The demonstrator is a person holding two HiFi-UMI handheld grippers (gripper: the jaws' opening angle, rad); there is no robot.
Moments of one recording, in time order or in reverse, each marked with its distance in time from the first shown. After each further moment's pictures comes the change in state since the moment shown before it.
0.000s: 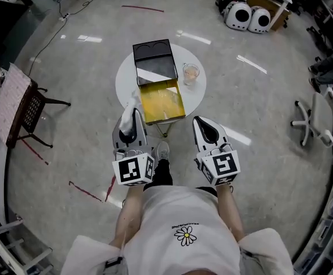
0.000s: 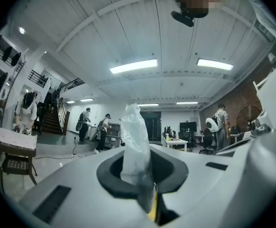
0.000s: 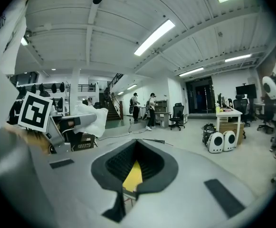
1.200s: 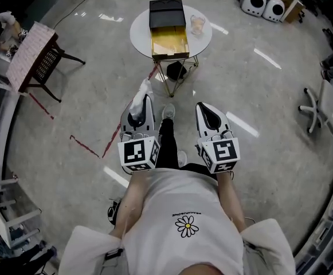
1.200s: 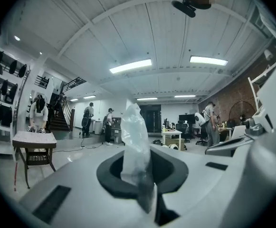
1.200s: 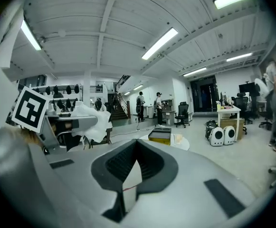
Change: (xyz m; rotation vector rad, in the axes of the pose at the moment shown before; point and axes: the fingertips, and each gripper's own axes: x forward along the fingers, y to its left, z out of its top) left arm -0.264 -0.088 -0.034 0.030 0.101 0.039; right arm -0.223 0.105 -0.081 0.000 0.004 0.070
